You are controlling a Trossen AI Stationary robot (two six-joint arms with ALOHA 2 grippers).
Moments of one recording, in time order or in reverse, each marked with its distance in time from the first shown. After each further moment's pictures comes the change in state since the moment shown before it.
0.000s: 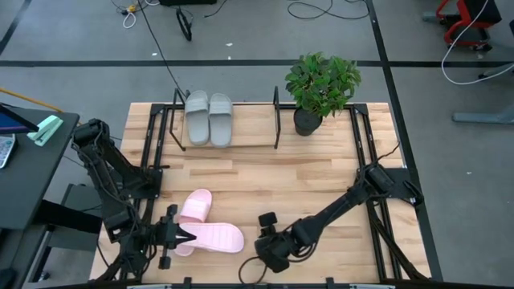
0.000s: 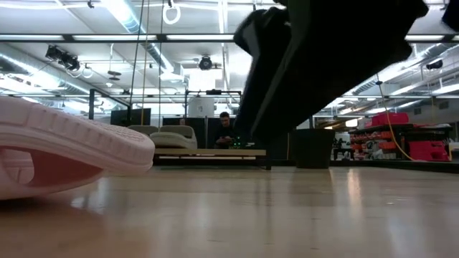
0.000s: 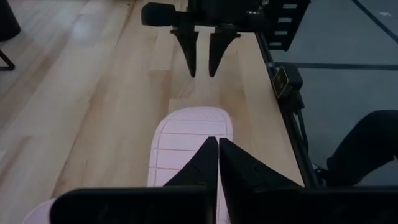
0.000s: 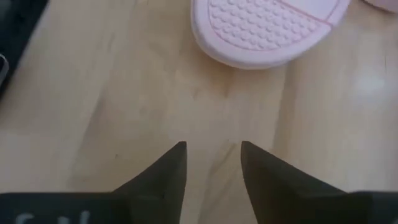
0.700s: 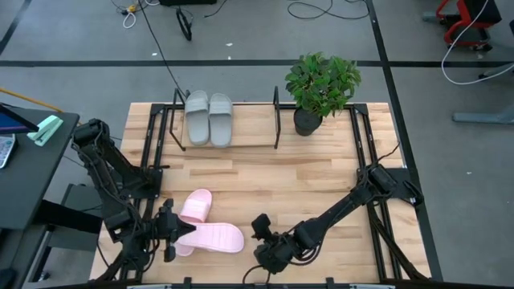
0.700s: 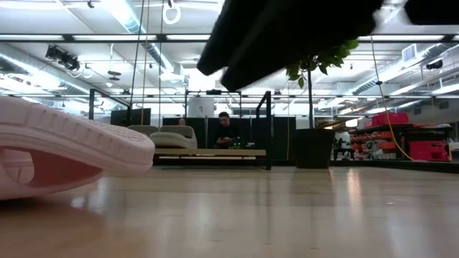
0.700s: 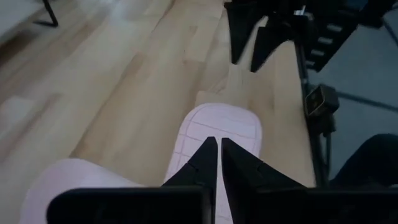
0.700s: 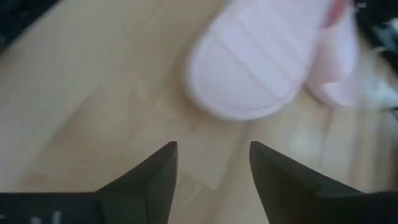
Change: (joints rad) left arm 0.002 0.000 -0.001 -0.147 -0.054 -0.325; right arm 0.008 -0.021 0.033 0.044 0.158 -0.334
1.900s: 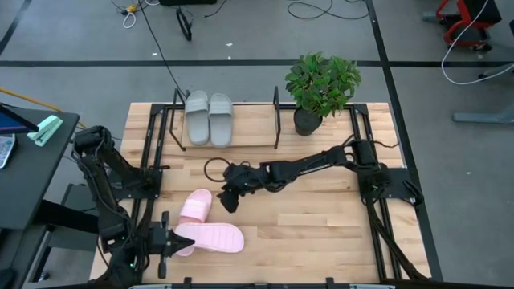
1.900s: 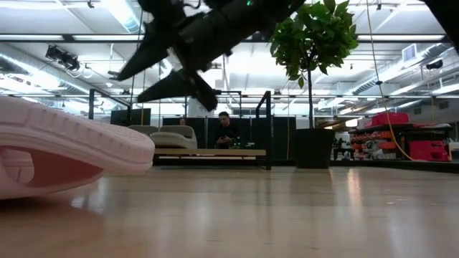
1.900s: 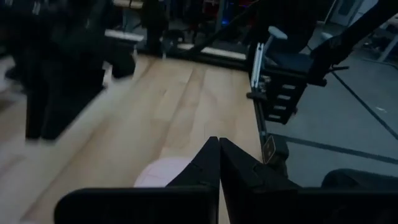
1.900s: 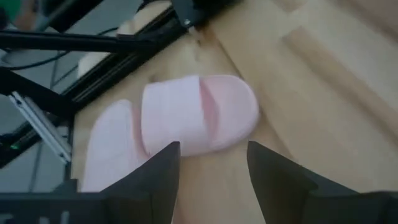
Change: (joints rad) left arm -0.114 0.095 0.000 0.357 -0.282 0.219; right arm -0.469 0.039 -0.002 0.442 -0.472 0.856
